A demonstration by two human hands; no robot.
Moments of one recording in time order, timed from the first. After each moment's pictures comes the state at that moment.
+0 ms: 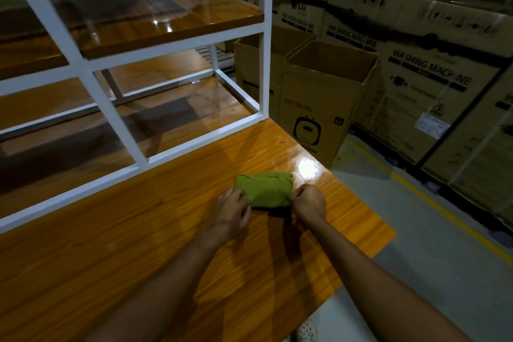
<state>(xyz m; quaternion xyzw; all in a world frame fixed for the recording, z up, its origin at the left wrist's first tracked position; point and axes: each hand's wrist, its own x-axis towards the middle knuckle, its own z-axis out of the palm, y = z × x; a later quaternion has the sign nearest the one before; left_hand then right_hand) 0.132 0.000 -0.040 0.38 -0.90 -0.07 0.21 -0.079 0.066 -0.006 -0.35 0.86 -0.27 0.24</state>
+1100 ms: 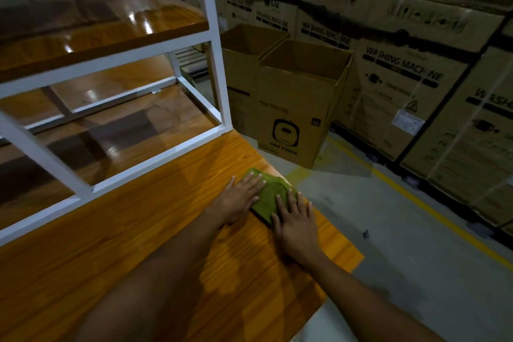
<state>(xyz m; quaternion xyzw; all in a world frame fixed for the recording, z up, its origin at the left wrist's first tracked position) -0.016 -0.073 -0.031 0.29 -0.95 -0.09 -0.08 -0.153 0.094 -0.046 -0.57 0.81 -0.10 0.10</state>
